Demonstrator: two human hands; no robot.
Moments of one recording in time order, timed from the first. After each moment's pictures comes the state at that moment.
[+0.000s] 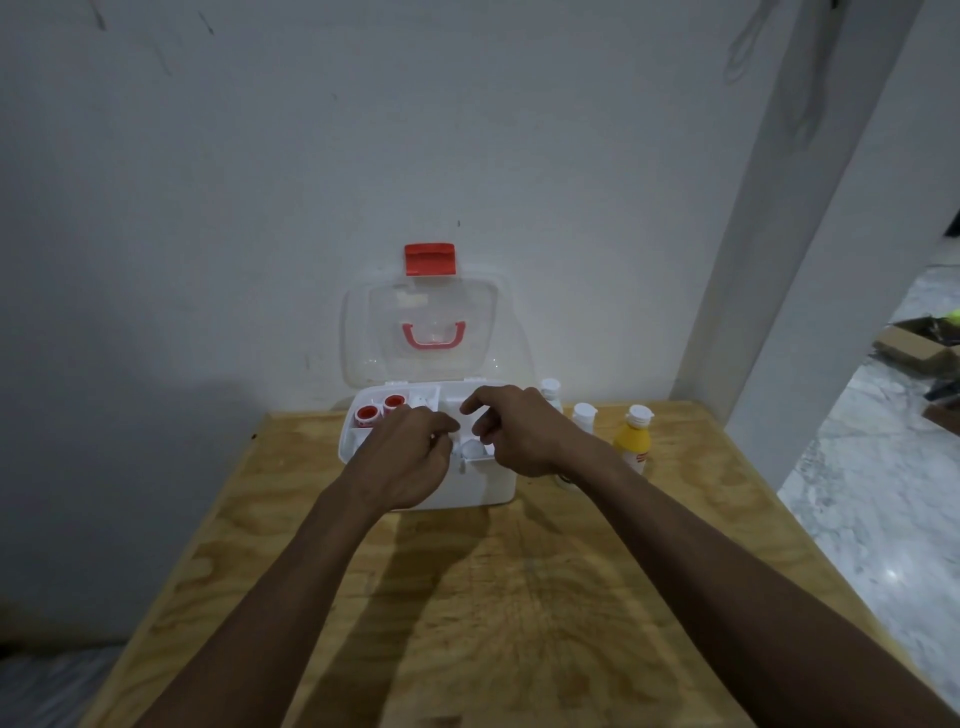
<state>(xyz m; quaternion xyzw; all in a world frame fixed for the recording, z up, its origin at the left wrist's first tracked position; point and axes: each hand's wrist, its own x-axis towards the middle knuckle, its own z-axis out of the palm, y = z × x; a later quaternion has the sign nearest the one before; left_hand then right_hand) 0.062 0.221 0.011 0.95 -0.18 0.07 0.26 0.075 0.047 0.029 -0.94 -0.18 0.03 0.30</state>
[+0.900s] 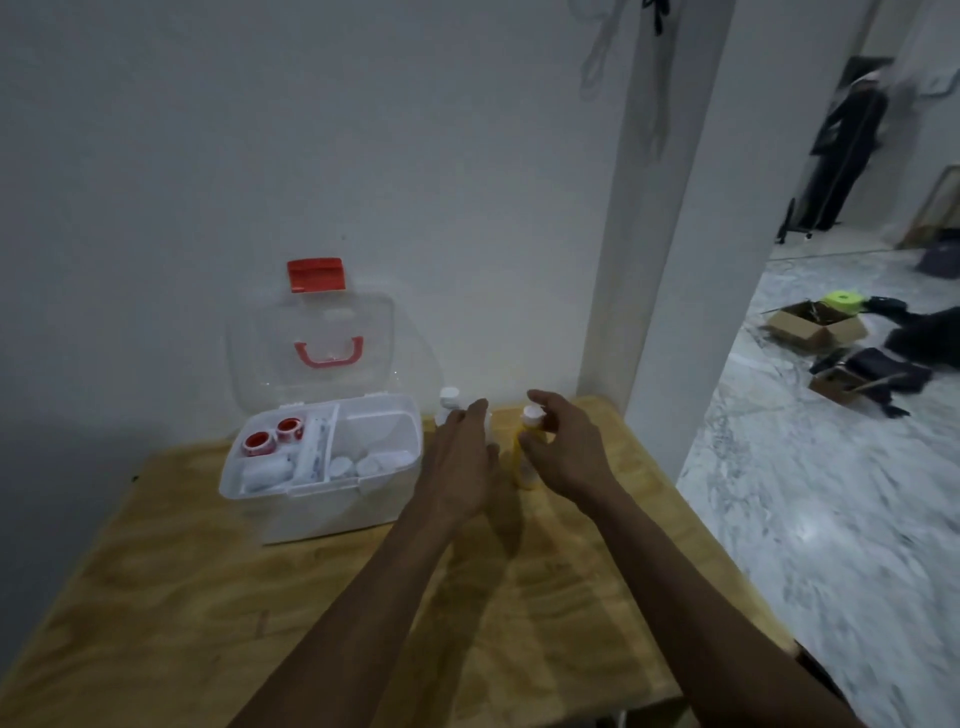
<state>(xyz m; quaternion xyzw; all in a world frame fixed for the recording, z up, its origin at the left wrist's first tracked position) 0.057 0.059 -0.010 0.93 -0.16 0.06 0.34 0.049 -0.085 -0.024 -0.89 0.05 -0.20 0.42</state>
